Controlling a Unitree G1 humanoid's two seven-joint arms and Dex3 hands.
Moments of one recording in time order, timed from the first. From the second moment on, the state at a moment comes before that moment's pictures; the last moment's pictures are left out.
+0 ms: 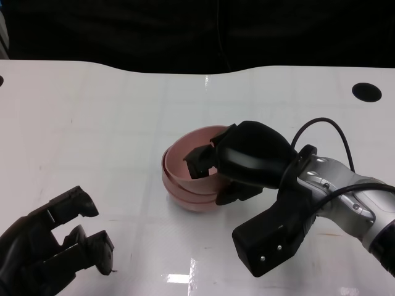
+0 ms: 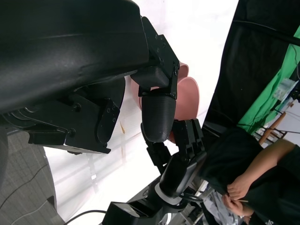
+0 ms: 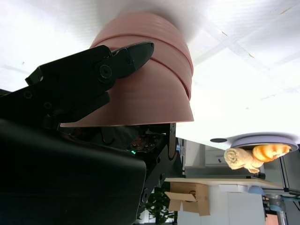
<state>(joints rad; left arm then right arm) 0.20 0.26 0.29 -0.48 -0.93 0.81 -0.15 -0.70 -0.23 0.59 0.54 -0.85 -0.48 -0.06</state>
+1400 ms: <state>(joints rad) 0.21 0.26 0.28 -0.49 -0.93 0.80 -0.15 -0.75 -0.18 0.63 0.66 -0.87 -0.47 -0.11</state>
